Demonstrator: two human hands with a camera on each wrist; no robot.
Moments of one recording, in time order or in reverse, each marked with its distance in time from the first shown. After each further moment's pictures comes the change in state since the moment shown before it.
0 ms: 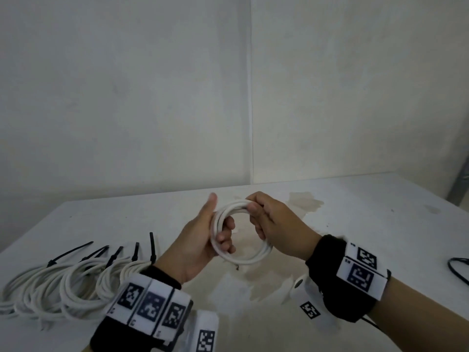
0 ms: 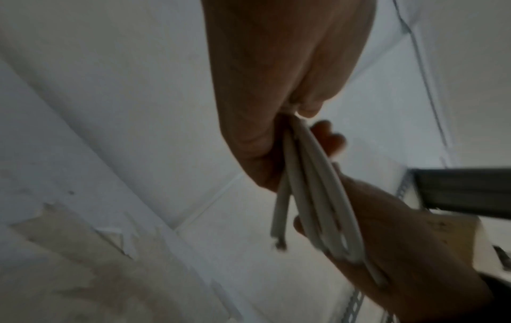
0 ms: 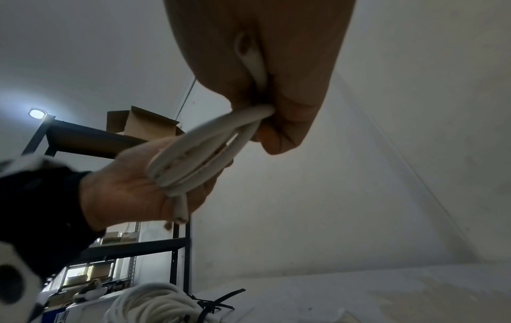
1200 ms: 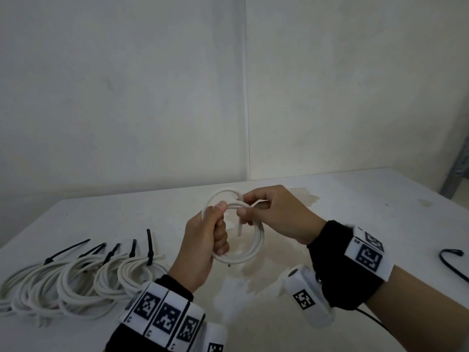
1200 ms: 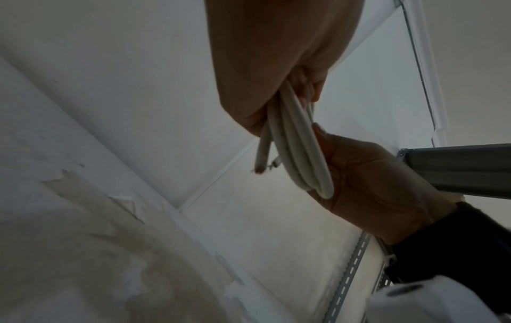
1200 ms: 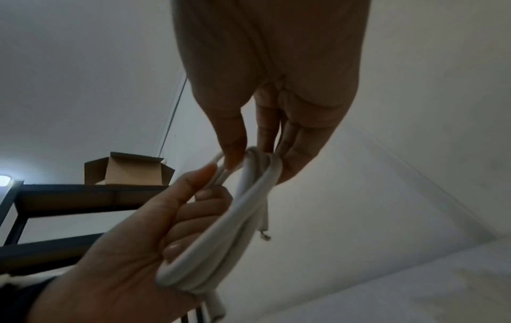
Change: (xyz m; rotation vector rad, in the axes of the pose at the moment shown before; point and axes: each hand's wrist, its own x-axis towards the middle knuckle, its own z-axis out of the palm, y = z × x) left_hand -0.009 -0.017 0.014 -0.002 0.170 0.201; right_hand -0.001 -0.015 -0.014 0.151 -0.009 0.191
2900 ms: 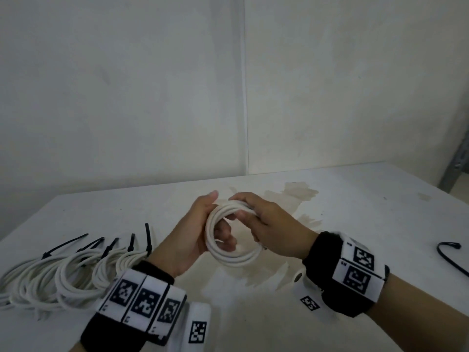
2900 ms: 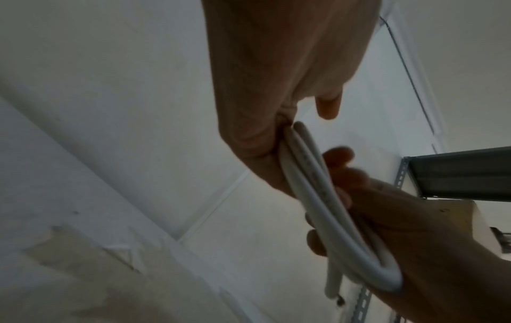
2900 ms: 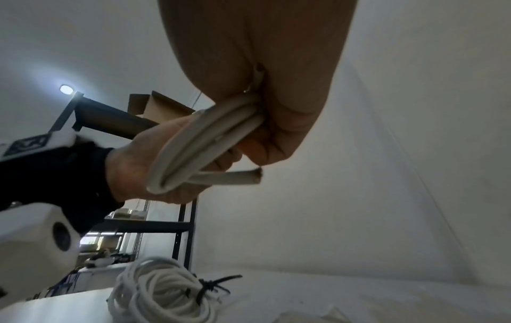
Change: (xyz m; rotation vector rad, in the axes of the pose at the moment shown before) left_hand 0.007 0.011 -0.015 0.072 -0.226 -0.180; right_hand -0.011 0.014 0.015 -0.273 -0.085 -0.215
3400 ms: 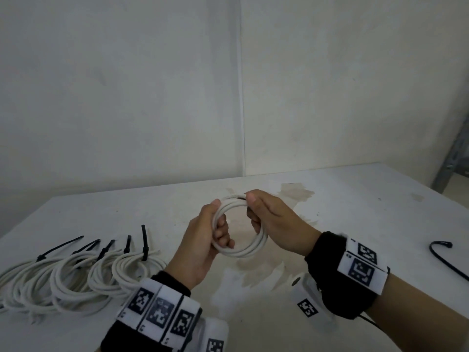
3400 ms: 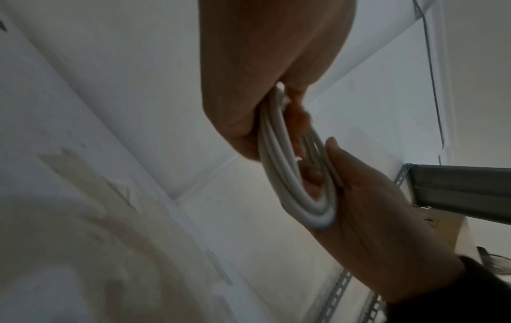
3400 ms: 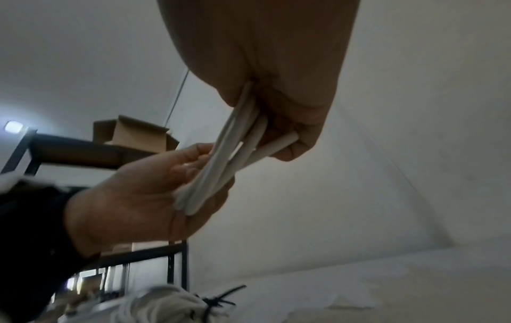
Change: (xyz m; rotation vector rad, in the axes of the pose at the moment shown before) left_hand 0.003 -0.016 0.018 -0.104 0.158 0.041; right_hand -0.004 0.006 -0.005 0.231 0.091 0.071
